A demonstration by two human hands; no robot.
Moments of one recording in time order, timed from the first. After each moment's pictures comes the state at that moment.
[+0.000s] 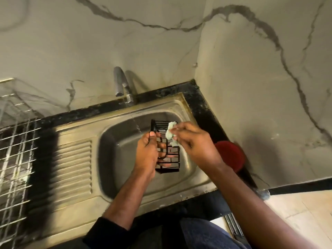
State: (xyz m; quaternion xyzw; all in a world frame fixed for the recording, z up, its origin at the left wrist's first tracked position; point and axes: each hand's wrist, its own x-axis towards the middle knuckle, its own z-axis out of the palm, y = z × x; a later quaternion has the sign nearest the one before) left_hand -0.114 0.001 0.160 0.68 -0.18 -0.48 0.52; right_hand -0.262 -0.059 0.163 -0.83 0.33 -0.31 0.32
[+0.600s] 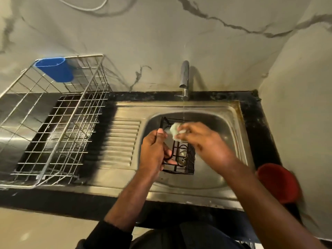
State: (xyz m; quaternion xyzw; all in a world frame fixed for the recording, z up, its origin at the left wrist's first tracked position) left_hand -0.051 0.080 0.179 0.74 -0.14 -0.33 0.56; right_hand -0.181 -0.037 0.187 -0.93 0.10 -0.24 0.25
